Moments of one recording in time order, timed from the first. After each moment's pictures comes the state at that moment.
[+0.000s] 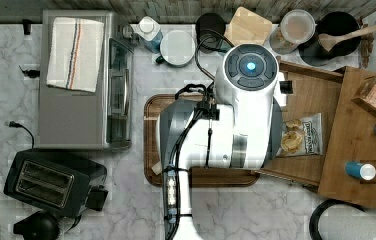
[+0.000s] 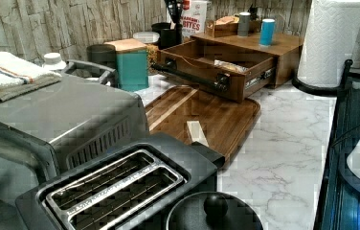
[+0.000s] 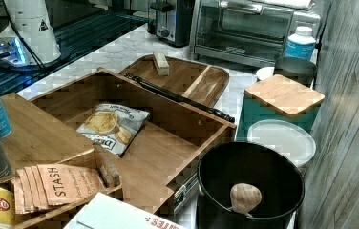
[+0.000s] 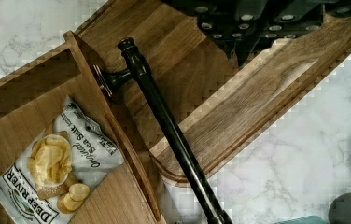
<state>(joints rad) -0.04 0.07 -0.04 -1.86 -0.04 0.28 -0.12</state>
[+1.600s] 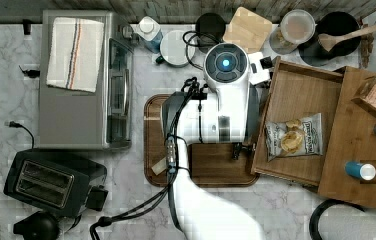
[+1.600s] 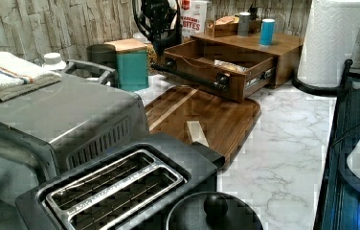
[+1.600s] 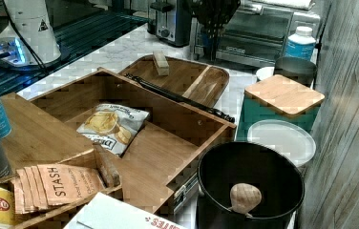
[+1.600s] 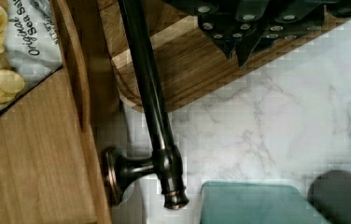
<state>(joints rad) -0.03 0.28 -0.03 -1.89 -0.15 0.61 -0.28</state>
